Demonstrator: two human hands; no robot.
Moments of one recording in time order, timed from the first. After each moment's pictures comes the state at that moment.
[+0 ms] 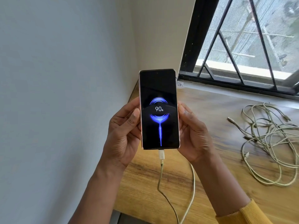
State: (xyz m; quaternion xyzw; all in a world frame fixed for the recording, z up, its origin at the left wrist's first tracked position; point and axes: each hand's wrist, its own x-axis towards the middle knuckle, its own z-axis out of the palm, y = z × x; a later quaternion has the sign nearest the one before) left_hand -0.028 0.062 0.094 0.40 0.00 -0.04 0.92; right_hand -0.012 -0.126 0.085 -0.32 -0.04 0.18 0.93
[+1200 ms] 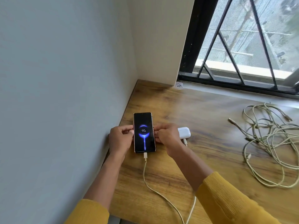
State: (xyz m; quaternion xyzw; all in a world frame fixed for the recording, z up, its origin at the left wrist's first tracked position) left_hand 0.018 0.089 -0.024 0.80 0.27 -0.01 0.54; right_hand 0.033 -0.082 -0.008 -0.70 0.28 0.19 0.63
